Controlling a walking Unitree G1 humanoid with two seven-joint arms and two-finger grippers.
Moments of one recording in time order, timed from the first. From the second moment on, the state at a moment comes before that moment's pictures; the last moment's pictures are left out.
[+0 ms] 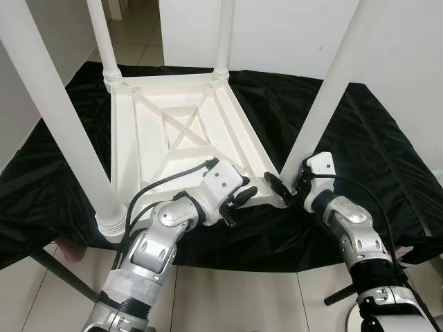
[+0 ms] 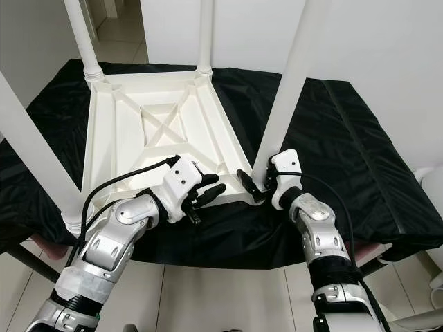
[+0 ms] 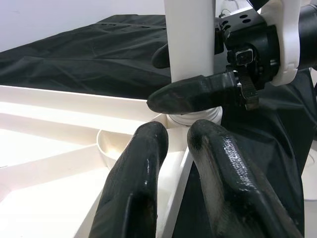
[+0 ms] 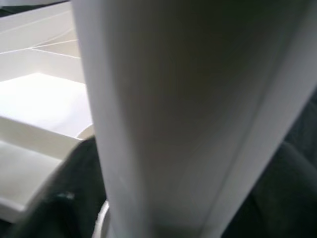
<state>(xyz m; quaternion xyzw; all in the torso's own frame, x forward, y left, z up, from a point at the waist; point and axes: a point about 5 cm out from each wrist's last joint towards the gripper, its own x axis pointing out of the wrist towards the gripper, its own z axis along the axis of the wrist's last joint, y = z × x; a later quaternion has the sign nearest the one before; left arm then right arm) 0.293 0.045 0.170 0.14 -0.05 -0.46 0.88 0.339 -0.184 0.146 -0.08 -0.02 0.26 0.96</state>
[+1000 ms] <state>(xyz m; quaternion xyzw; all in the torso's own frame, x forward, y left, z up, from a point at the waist) 0.292 0.042 0.170 0.13 -0.05 -0.46 0.88 0.337 -0.173 0.139 -0.03 -0.03 0.17 0.98</state>
